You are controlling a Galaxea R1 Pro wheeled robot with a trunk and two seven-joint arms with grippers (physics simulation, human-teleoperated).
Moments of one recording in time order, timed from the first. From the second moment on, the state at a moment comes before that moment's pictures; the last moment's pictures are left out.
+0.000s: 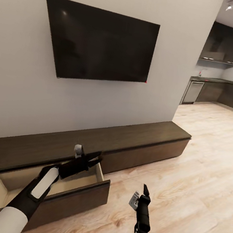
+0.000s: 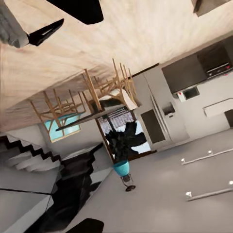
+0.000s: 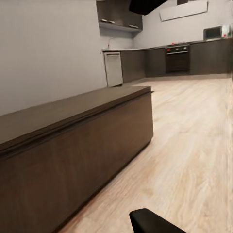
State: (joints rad) left arm -0.55 0.06 -0.14 -1.02 1.00 0.73 -0.78; right arm -0.62 0.11 0.30 -0.06 1.04 0.02 -0.88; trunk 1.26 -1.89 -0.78
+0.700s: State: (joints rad) left arm -0.50 0.09 -0.24 -1.01 1.00 0.74 -0.84; right arm -0.62 0.05 0.20 -0.08 0.44 -0.08 -0.87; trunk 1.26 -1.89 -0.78
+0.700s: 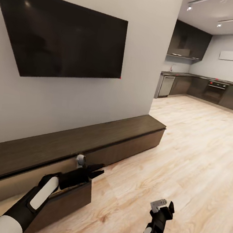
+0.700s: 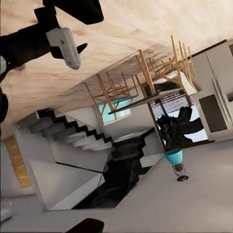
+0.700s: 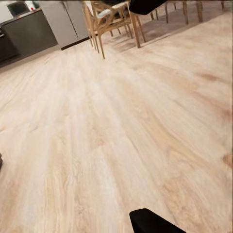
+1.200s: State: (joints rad) left arm -0.50 0.06 -0.30 -1.00 0.99 0.73 -0.82; right arm -0.61 -0.20 0.19 -0.04 -0.01 -0.20 -0.30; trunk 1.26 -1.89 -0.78
